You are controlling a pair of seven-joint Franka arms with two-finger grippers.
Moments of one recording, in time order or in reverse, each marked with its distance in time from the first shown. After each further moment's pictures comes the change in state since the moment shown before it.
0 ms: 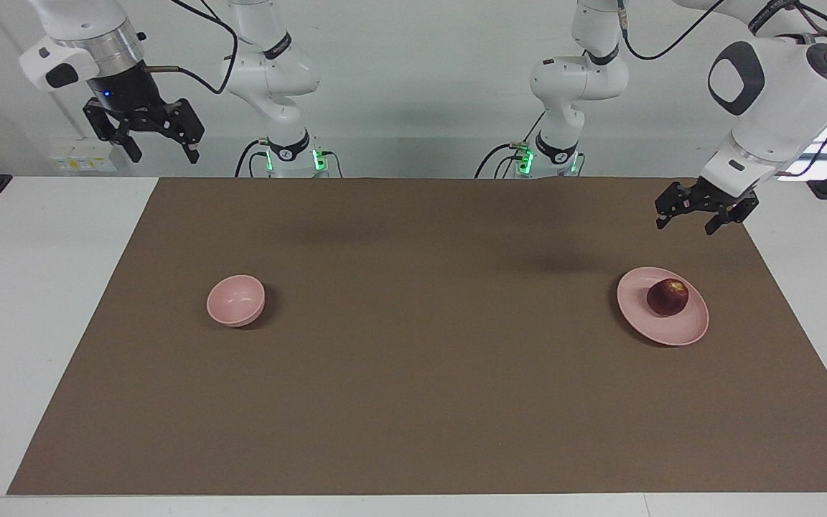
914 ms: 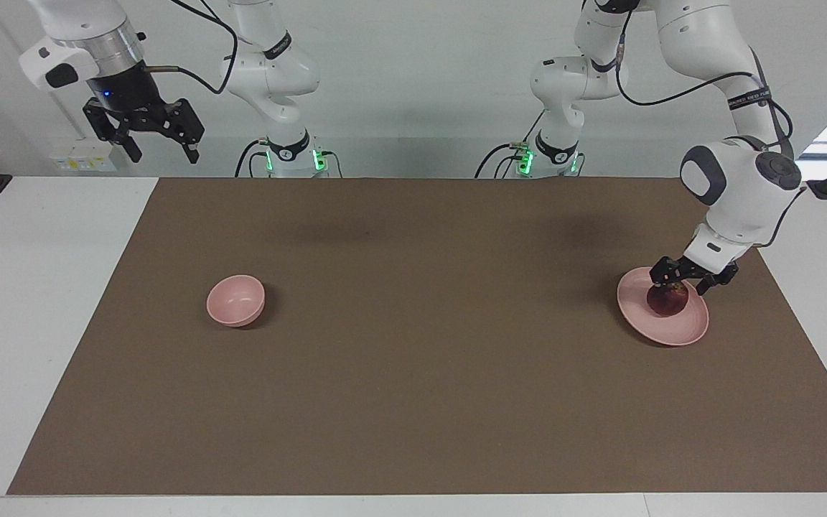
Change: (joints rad) left arm 0.038 0.208 0.028 -0.170 0.000 0.443 0.007; right arm 0.000 0.000 0.000 0.000 0.000 0.000 0.000
